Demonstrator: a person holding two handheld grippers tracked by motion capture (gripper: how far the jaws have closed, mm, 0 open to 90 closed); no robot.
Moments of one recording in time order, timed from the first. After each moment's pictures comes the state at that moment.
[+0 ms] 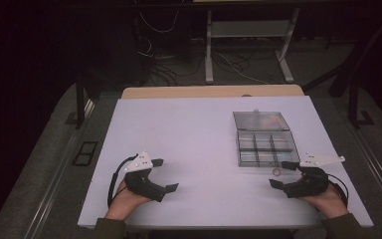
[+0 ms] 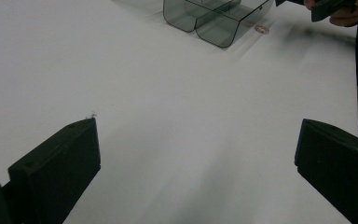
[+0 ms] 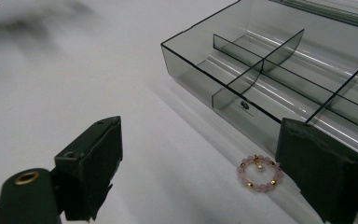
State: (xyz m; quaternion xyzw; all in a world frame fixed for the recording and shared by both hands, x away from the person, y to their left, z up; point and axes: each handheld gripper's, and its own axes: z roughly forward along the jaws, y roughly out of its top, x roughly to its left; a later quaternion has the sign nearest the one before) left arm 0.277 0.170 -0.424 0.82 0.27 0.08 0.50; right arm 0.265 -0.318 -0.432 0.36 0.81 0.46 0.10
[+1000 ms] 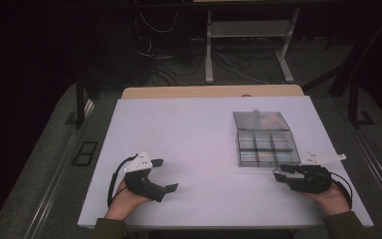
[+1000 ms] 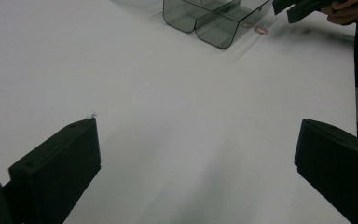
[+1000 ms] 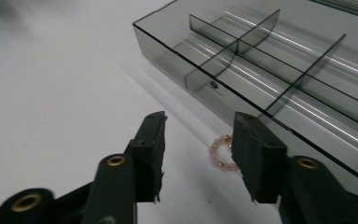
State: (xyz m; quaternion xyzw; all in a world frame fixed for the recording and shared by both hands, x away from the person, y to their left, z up) left arm 0.277 0.170 -0.424 0.82 0.27 0.08 0.50; right arm 0.270 -0.327 -0.434 0.37 0.82 0.42 0.11
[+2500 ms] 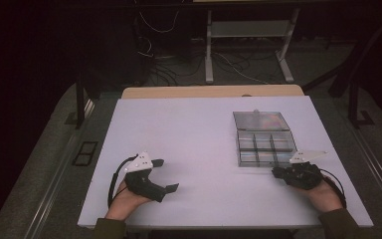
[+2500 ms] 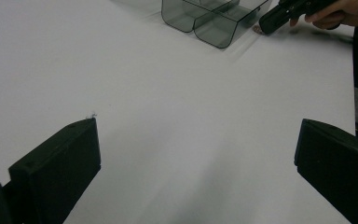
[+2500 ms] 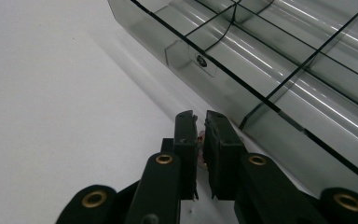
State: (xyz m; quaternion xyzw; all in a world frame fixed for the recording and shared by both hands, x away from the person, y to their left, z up) left arm 0.277 0.170 -0.424 0.82 0.27 0.08 0.50; right arm 0.288 -0.315 -0.450 0.37 0.85 0.36 0.12
